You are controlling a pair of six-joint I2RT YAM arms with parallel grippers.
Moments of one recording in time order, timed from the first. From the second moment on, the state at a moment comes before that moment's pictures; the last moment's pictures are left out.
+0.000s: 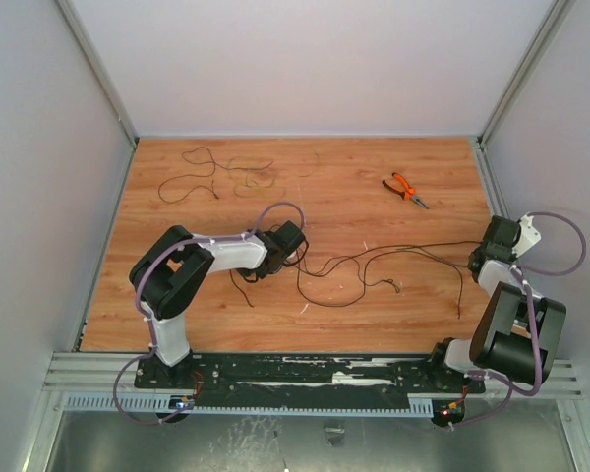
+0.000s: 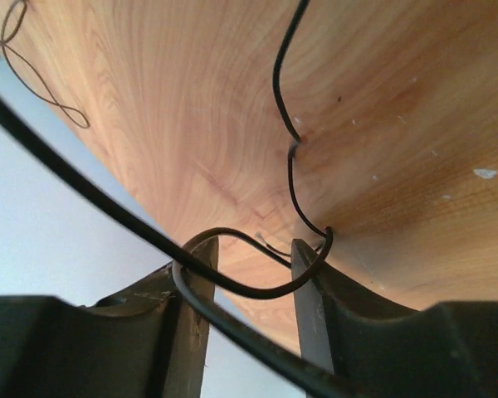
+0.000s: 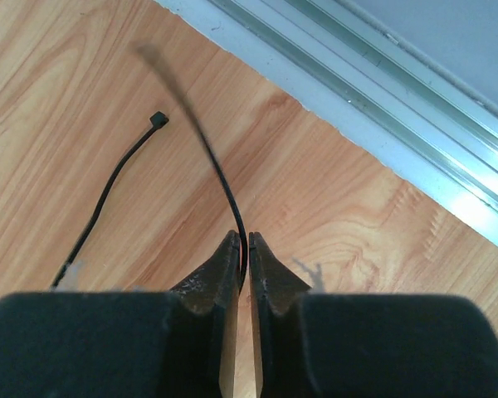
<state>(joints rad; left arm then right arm) -0.75 1.84 1.00 -0.55 -0.77 0.44 -0.40 1.33 0.56 0.01 0.32 0.44</state>
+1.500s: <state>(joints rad) -0.74 1.49 0.96 -0.71 -0.40 0.13 -0.26 1.04 0.76 -0.21 0.10 0.39</state>
